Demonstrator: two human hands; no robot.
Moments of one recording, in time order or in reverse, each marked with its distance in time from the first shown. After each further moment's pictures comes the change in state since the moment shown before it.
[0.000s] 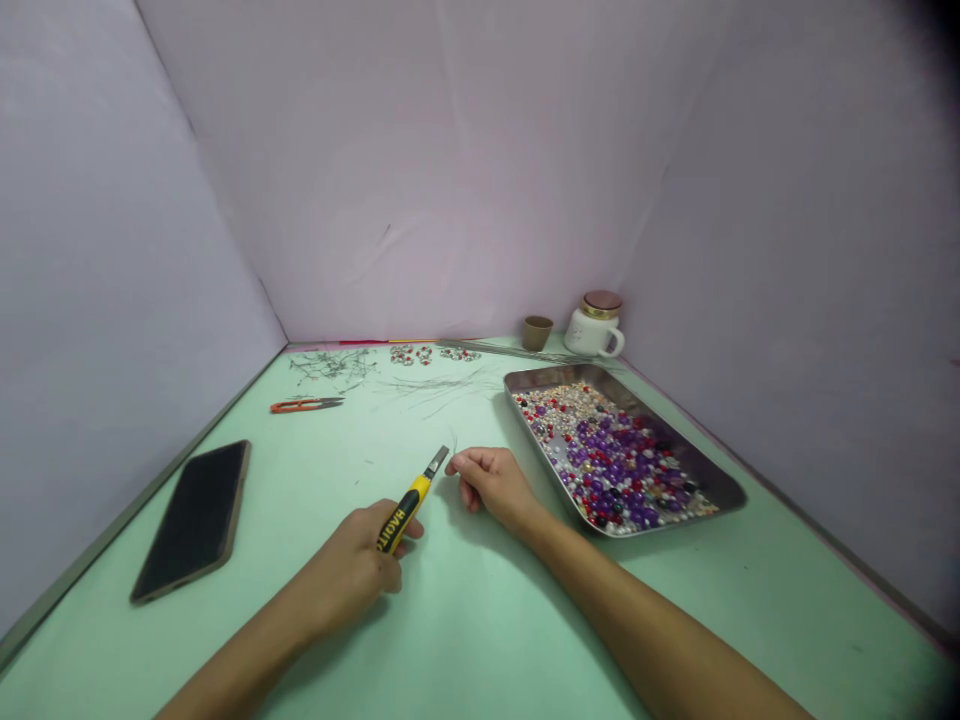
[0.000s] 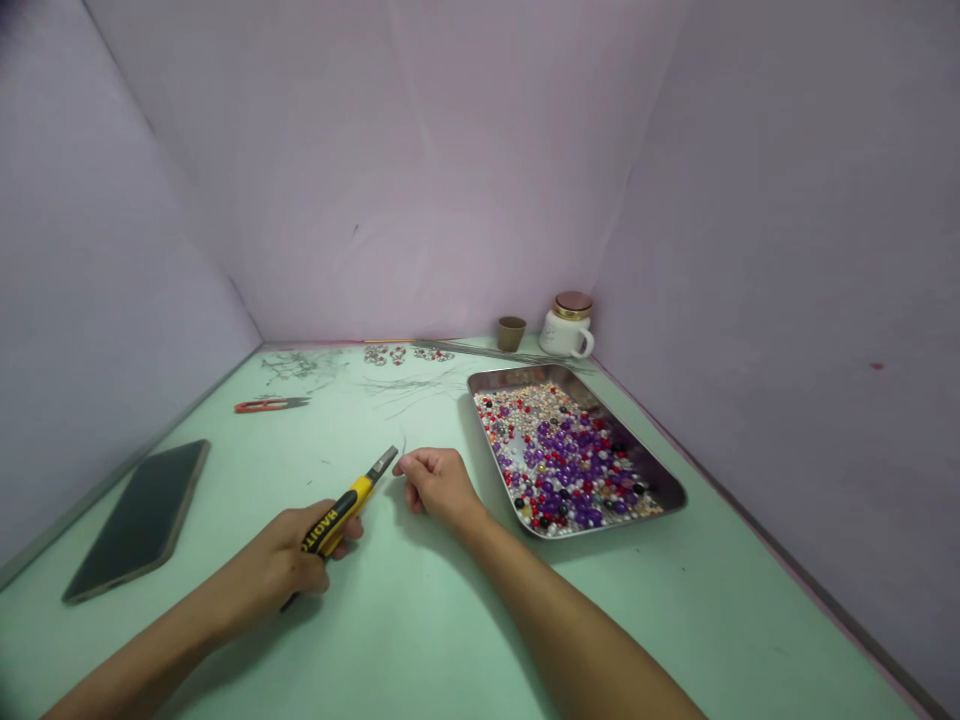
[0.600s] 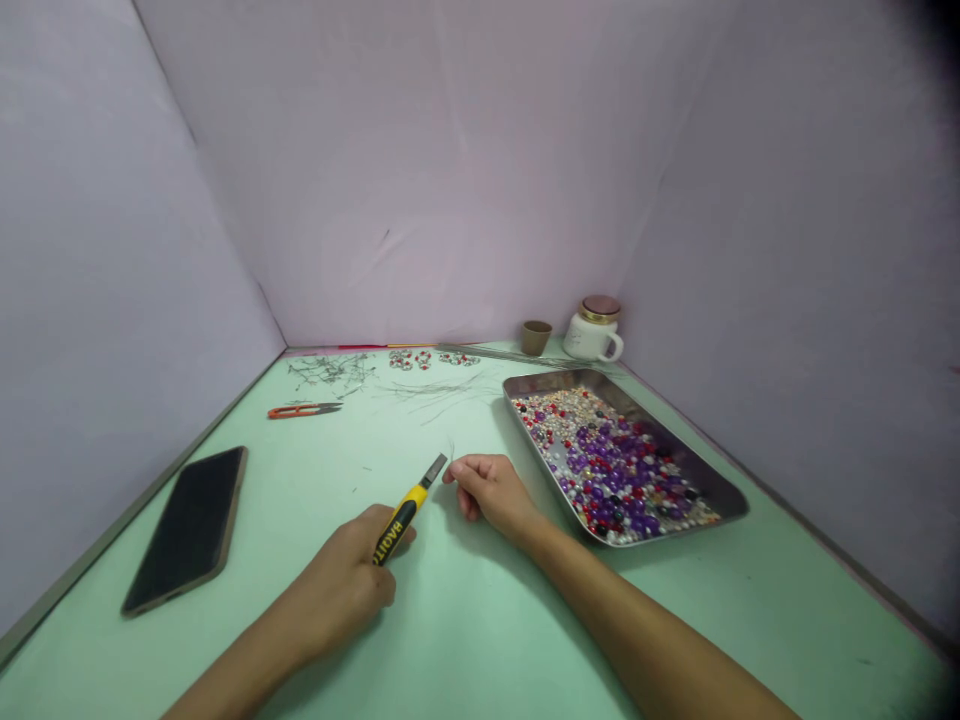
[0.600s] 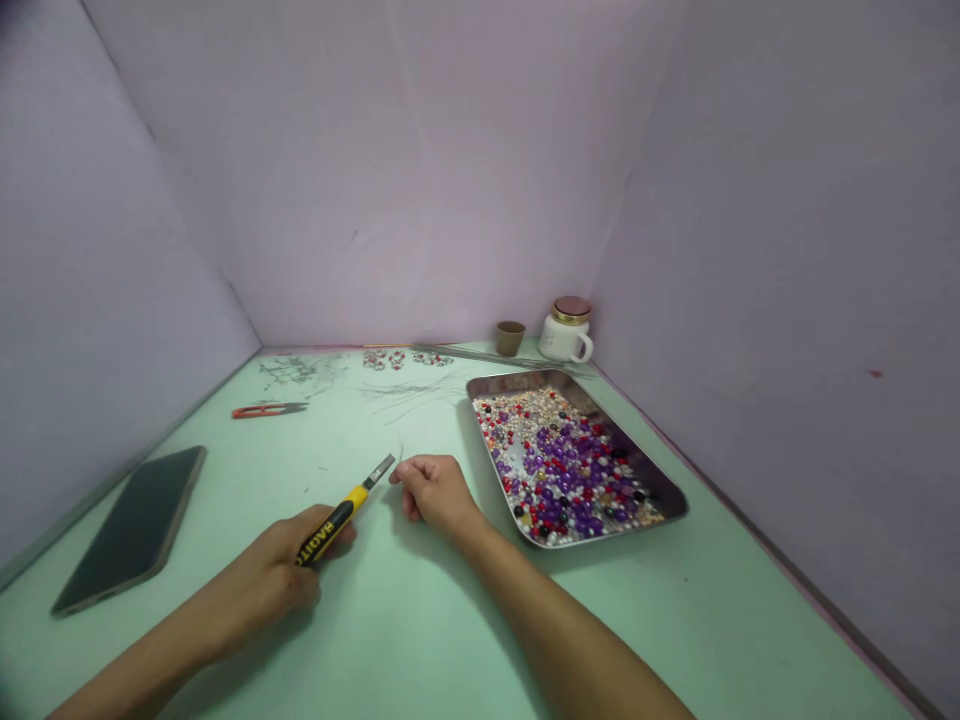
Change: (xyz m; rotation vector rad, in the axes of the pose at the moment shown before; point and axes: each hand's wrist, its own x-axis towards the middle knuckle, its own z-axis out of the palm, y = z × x) left_hand -0.004 0.005 -0.001 0.119 0.035 0.057; right_hand 0.001 -0.002 0.000 -0.025 -0.017 0.007
